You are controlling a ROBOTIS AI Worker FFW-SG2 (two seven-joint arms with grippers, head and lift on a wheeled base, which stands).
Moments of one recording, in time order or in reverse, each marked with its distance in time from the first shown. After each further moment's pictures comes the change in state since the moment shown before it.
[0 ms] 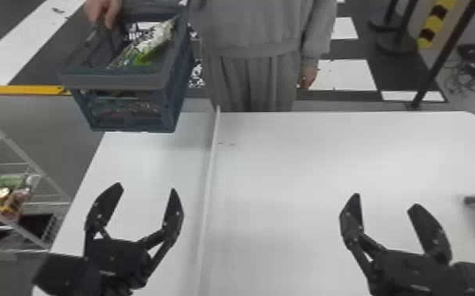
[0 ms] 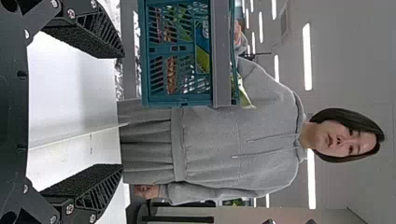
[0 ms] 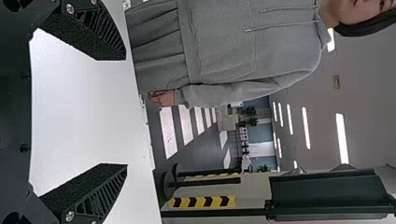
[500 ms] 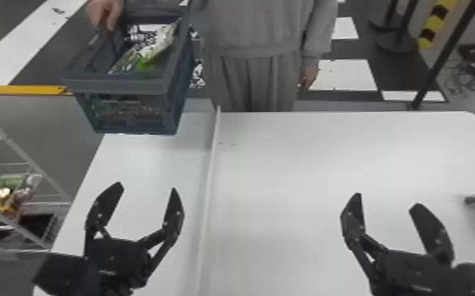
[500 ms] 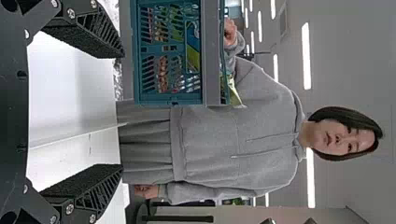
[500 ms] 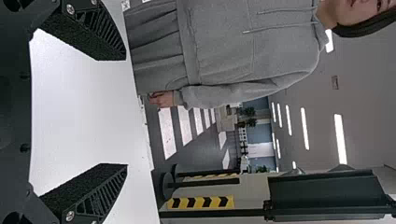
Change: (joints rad) left arm 0.000 0.005 0.000 -0.003 0.000 0.000 0.000; right arm 0.007 -0.002 -0.001 -0.012 0.003 0.000 0.000
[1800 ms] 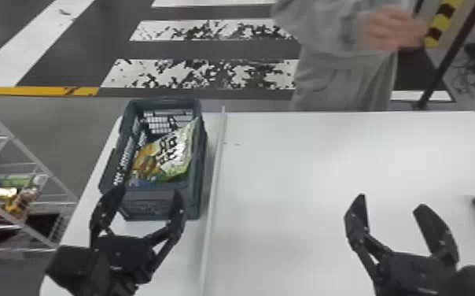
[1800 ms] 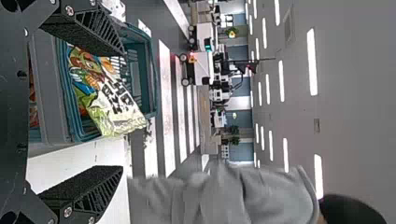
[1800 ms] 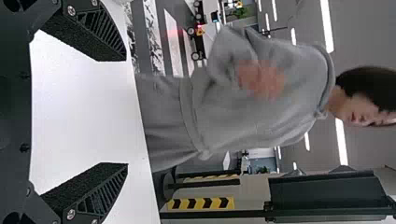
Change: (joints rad) left arm -0.022 -0.008 0.004 0.006 0.000 0.047 0.023; right arm 0.000 0.000 0.007 0.002 0.002 0.000 0.000
